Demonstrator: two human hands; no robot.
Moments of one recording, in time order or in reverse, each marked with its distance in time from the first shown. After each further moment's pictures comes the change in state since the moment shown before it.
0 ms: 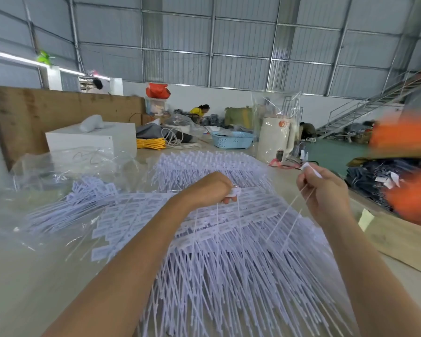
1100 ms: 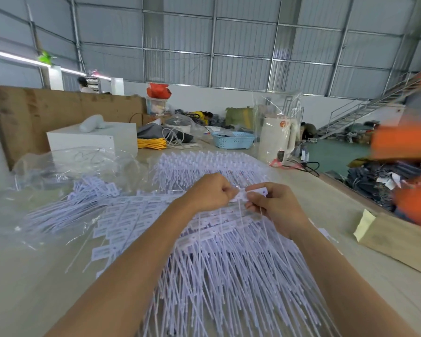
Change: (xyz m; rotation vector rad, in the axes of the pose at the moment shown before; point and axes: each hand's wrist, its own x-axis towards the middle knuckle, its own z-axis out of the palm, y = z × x) left_hand 0.009 -0.017 0.007 0.267 0.144 0.123; right_hand -0.028 0.047 0.027 -0.523 -0.377 0.114
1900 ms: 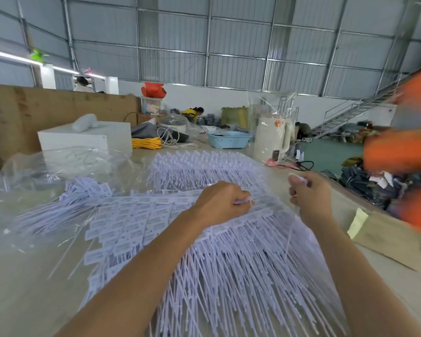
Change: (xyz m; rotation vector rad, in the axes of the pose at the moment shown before) left_hand -0.006 0.011 0.031 0.144 0.124 0.328; right_hand 0.021 0.003 -0.057 -0.229 0.444 -0.159
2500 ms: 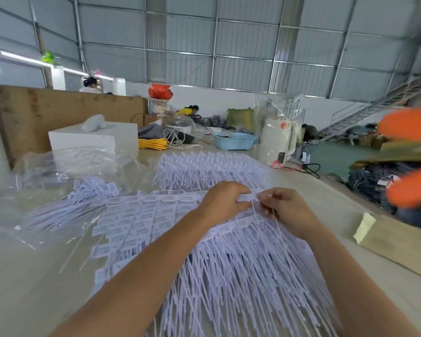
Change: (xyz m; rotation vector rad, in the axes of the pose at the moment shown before) left_hand 0.012 -0.013 0.008 -0.017 -0.002 -0.111; right_hand -0.016 0.006 0.028 0.069 -0.472 0.136
